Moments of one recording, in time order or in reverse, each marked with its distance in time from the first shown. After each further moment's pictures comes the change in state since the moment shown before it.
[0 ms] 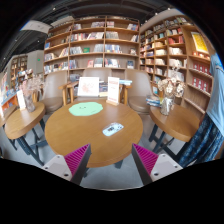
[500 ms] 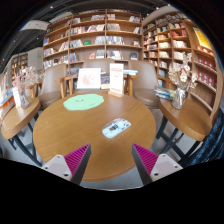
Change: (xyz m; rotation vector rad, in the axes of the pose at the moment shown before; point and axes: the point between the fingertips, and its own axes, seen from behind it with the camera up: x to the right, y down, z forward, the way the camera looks) arm 0.006 0.043 0.129 -0.050 -0.043 0.006
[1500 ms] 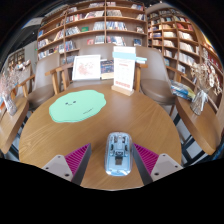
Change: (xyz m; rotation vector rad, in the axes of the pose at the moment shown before) arm -0.028 -0.056 0.152 -0.157 -0.007 0.010
